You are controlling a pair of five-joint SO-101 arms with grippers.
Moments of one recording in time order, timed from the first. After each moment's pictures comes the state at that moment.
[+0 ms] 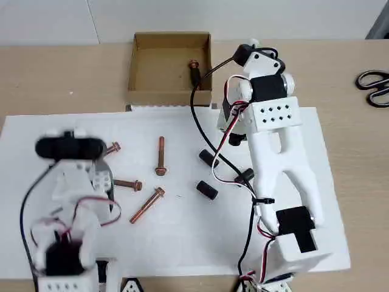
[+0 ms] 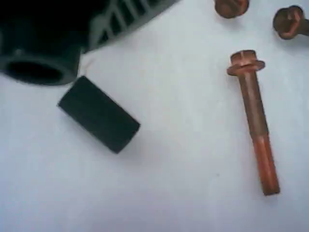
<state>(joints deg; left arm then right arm) -6.2 -76.6 59.5 64.0 1.3 -14.9 6.0 -19.5 97.8 -26.3</state>
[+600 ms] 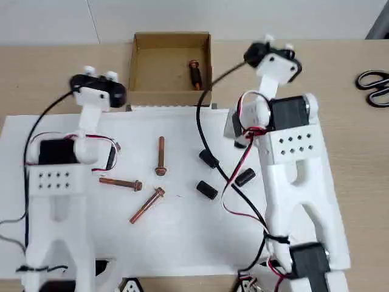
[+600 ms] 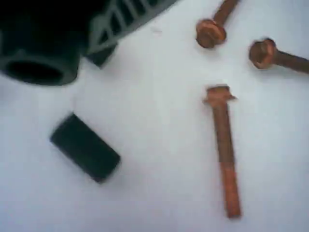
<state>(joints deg) -7.4 -24.6 22.7 85.3 -14.6 -15.1 -13.3 -6.8 98.2 -26.3</state>
